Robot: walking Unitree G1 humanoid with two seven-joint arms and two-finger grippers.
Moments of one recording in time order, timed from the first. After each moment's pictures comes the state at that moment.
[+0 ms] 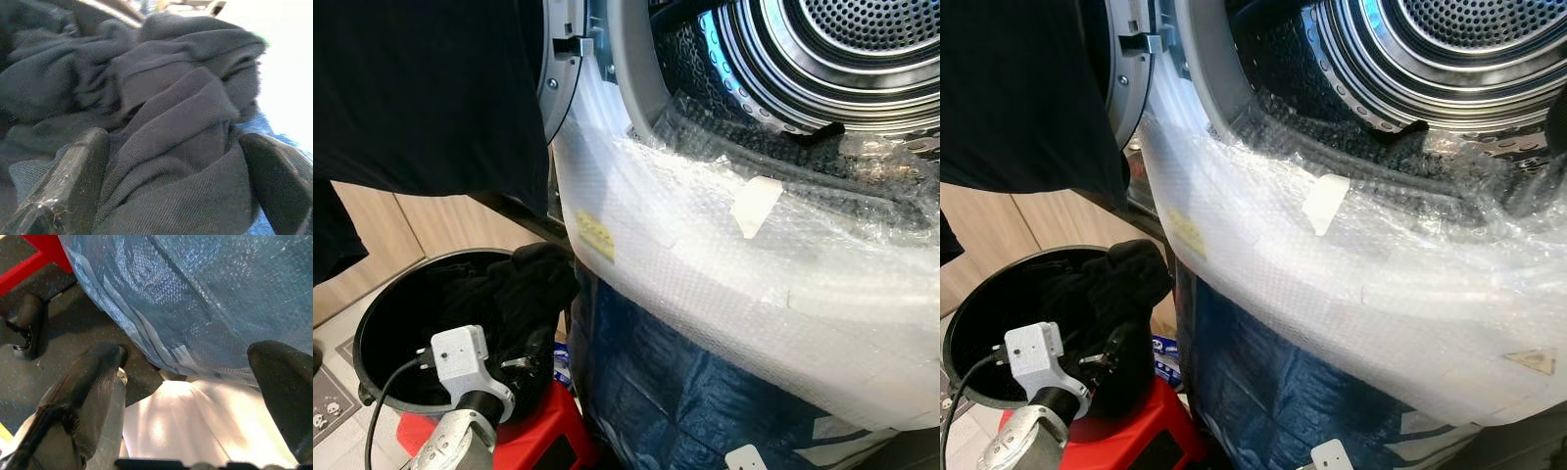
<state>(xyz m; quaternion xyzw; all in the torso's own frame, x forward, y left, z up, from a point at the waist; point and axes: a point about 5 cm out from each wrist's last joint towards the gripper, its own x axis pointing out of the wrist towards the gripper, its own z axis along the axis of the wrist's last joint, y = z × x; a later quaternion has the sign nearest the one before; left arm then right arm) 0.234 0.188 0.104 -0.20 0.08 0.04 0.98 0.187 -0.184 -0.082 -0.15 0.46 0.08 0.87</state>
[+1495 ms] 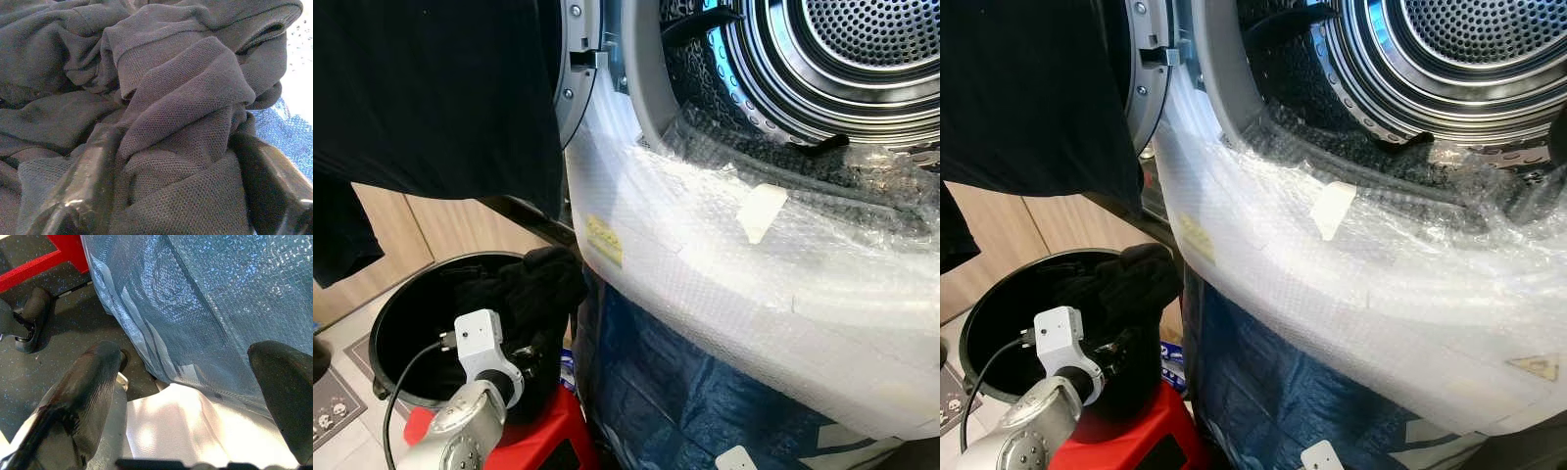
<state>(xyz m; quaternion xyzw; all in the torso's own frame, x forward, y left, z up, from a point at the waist) 0.264 0.176 0.101 -0.18 0.16 0.01 0.97 0.187 -0.177 -0.083 -0.20 0.45 0.13 0.86</state>
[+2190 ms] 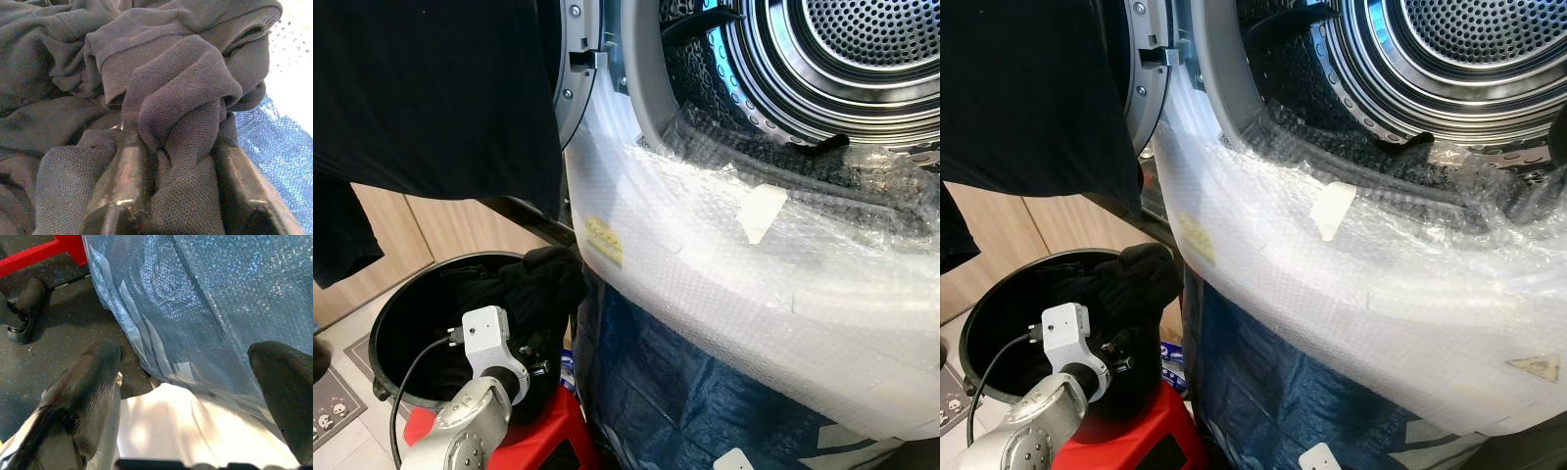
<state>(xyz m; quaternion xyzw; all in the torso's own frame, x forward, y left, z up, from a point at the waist) 0.267 0.171 0.105 -0.17 0.16 0.00 0.97 0.186 -0.179 -0.083 -0.22 0.45 0.14 0.86</state>
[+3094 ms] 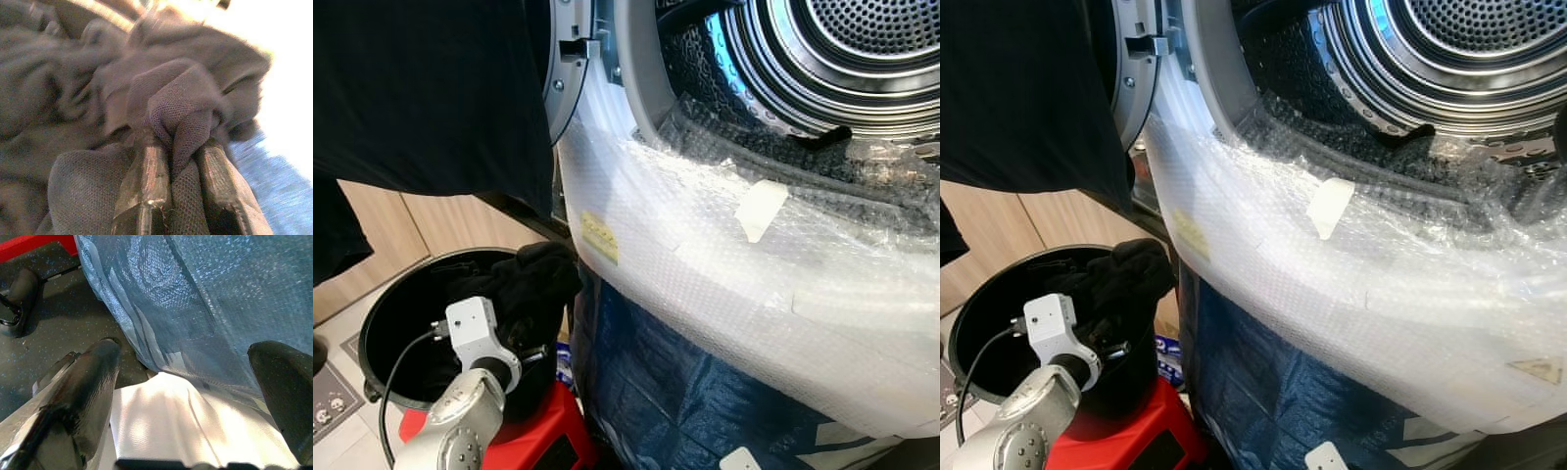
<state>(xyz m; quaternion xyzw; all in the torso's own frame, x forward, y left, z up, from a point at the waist) 0.268 0.178 0.135 -0.20 0.07 0.00 0.98 0.188 -0.186 -0.081 -0.23 0.45 0.13 0.86</state>
